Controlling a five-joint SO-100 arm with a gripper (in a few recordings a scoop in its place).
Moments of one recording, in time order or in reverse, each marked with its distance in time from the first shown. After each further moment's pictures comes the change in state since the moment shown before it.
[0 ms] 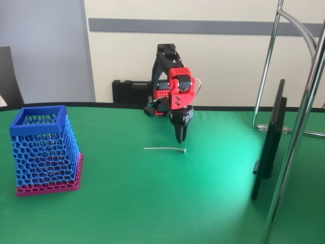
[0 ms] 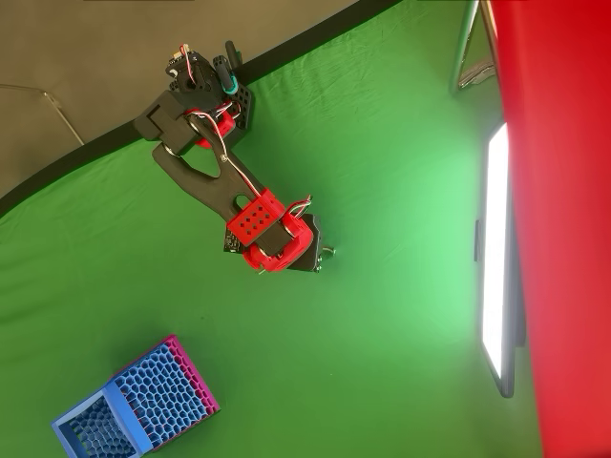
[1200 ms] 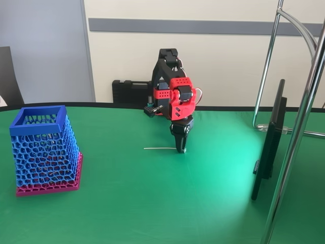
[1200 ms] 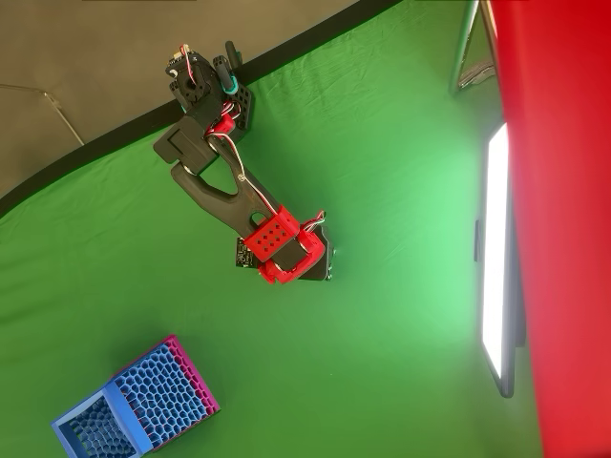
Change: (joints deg) arm 0.4 -11.2 -8.8 -0.1 -3.8
